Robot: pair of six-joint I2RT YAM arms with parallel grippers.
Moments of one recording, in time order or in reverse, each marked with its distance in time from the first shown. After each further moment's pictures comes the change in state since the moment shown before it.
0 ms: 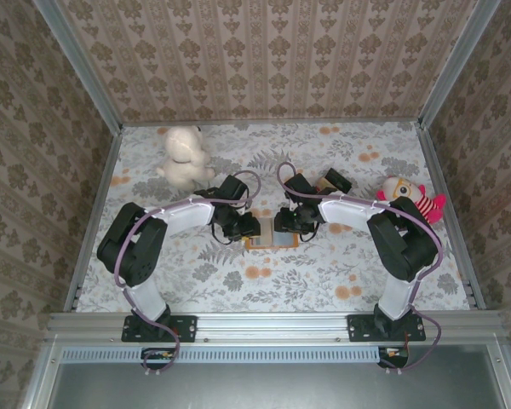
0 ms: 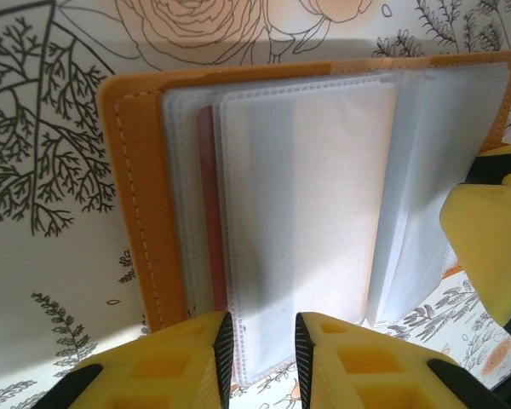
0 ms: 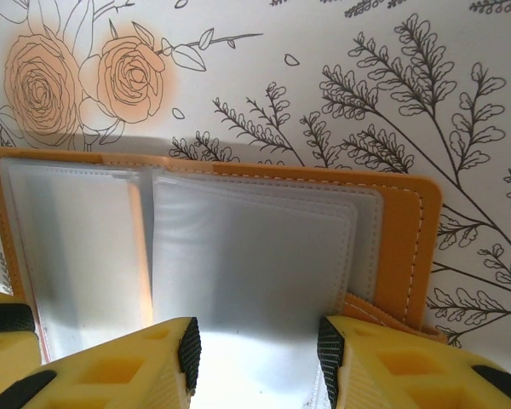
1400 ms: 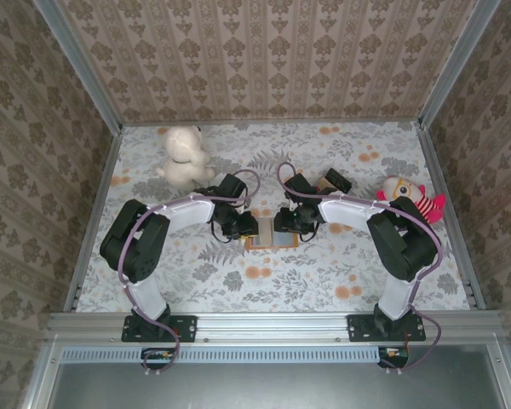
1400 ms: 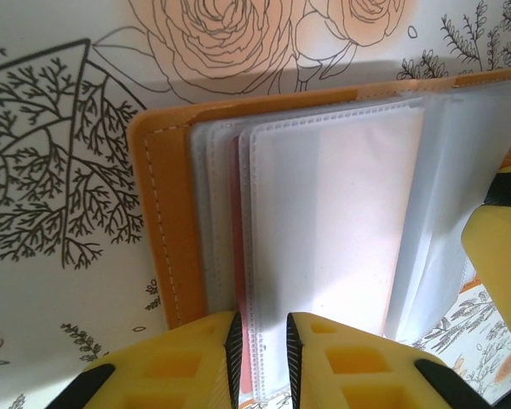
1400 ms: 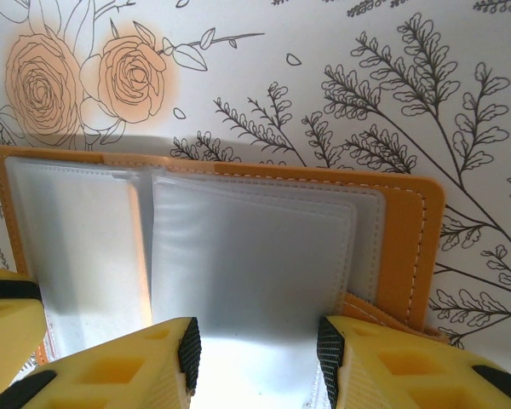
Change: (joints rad) left arm 0.024 0.027 0.015 -0.006 0.002 0.036; right arm 0.000 0.002 0.000 0.002 -0.005 0.000
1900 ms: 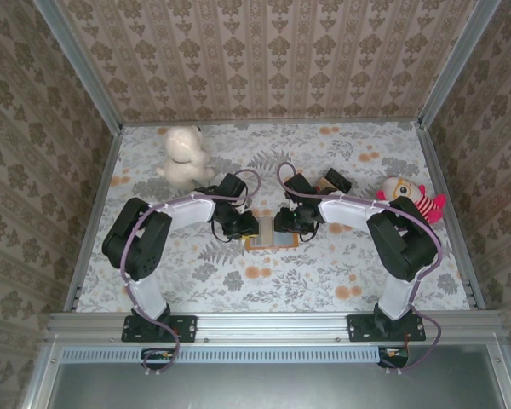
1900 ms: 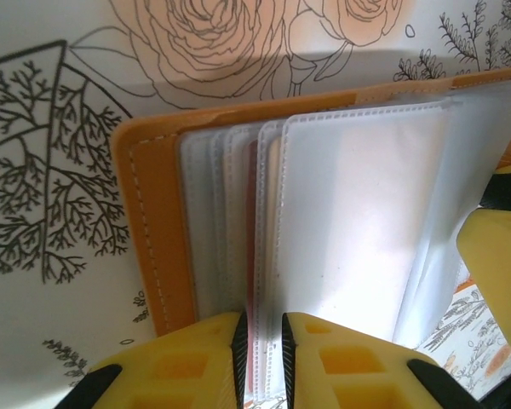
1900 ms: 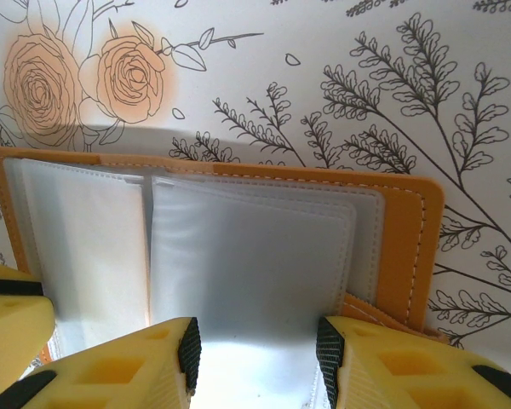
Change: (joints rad) left arm 0.002 0.024 0.012 0.005 0.036 0.000; right arm 0.000 0.002 0.000 0.000 0.000 0.000
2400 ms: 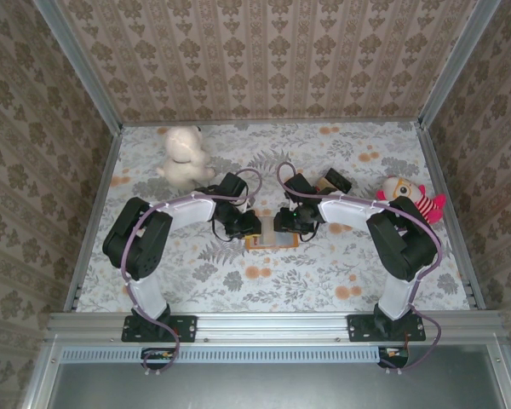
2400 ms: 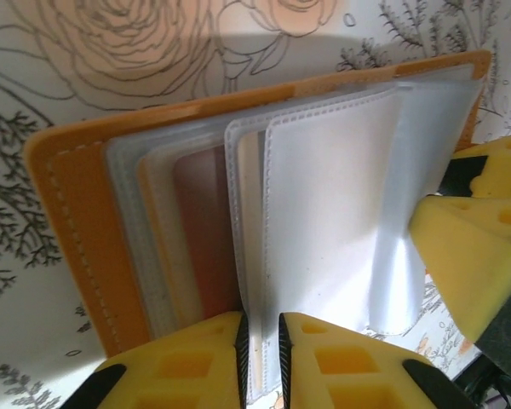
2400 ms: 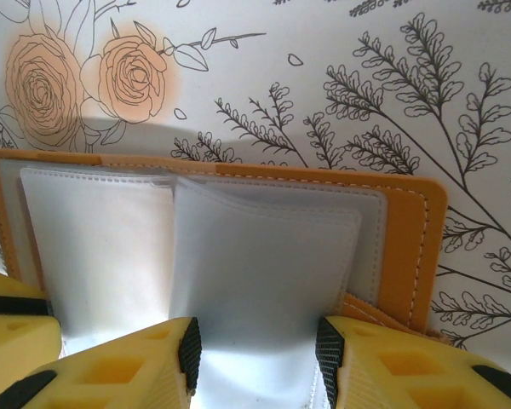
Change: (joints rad) left arm 0.000 0.002 0.003 0.030 0.068 0.015; right arm 0.000 0.002 0.001 0.002 -0.003 0.000
